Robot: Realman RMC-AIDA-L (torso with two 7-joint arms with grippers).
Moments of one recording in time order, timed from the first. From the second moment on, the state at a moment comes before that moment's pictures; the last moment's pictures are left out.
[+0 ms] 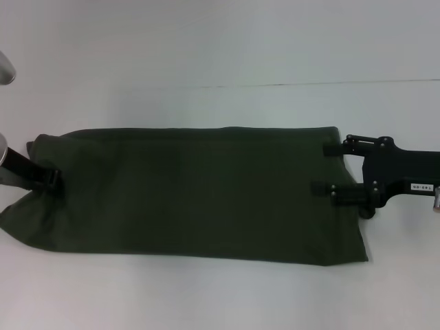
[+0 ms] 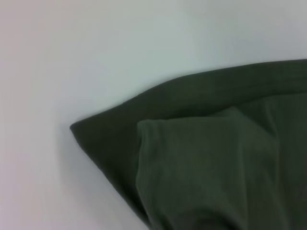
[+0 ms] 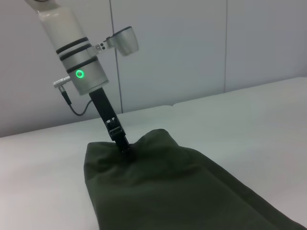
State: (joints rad) left arm -0.82 -1.97 0.85 0.71 2.86 1.22 -2.65; right arm 0.58 1.99 -0.65 -0.60 -2.01 -1.56 1.22
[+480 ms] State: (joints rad) left arm -0.82 -1.97 0.85 0.71 2.86 1.23 -2.64; right arm 0.58 1.99 -0.65 -0.60 -2.00 -1.56 1.22
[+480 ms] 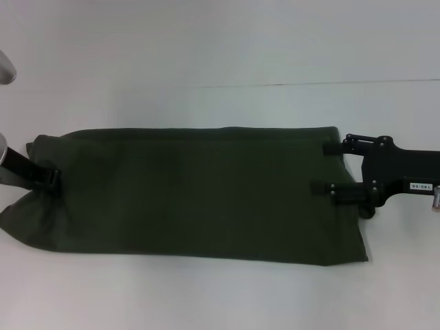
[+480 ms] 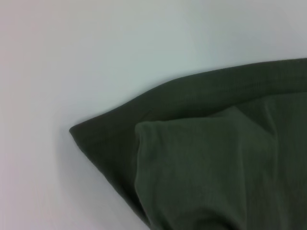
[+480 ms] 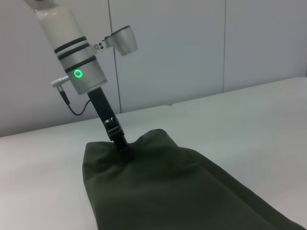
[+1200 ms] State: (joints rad) left arm -0.81 -1.92 0.85 0.79 2.86 1.31 -2.61; right arm 0.58 2.00 -0.65 -0.60 -2.00 -1.55 1.22
